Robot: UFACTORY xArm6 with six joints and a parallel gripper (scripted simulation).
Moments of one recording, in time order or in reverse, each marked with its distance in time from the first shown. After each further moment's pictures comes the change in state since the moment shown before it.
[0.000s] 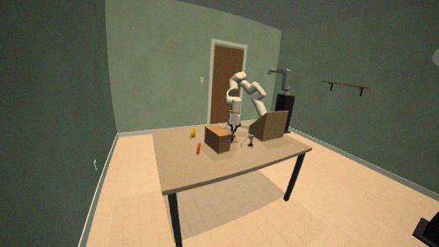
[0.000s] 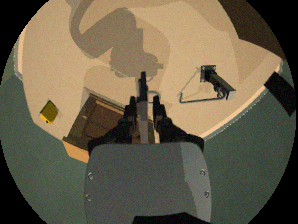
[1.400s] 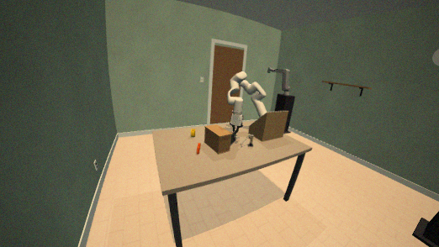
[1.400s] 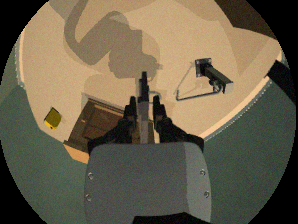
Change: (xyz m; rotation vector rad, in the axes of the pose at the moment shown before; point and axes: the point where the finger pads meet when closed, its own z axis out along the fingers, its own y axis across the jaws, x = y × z) arm 0.000 0.018 0.000 0.001 -0.001 0.096
